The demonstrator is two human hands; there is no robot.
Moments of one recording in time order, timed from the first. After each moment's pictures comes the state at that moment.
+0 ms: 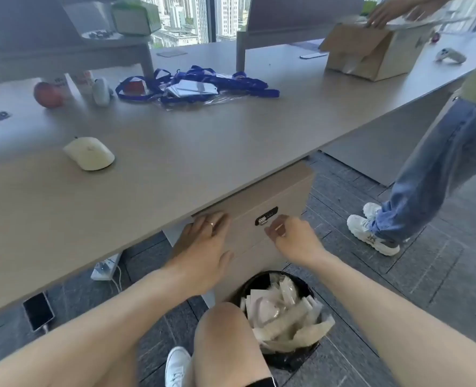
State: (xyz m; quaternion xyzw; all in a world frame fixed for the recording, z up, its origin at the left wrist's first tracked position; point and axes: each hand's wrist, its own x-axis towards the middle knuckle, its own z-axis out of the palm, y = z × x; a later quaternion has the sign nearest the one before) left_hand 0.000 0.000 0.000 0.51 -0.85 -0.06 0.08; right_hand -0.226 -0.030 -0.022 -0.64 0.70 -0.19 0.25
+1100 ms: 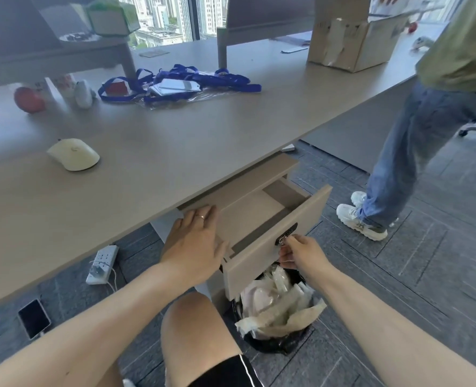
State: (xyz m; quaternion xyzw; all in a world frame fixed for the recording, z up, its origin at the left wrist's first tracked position) left_hand -0.013 0.002 -0.003 0.55 -0.83 -0.04 0.06; right_hand -0.251 0.024 -0.053 -0.31 0.67 -0.43 0.52
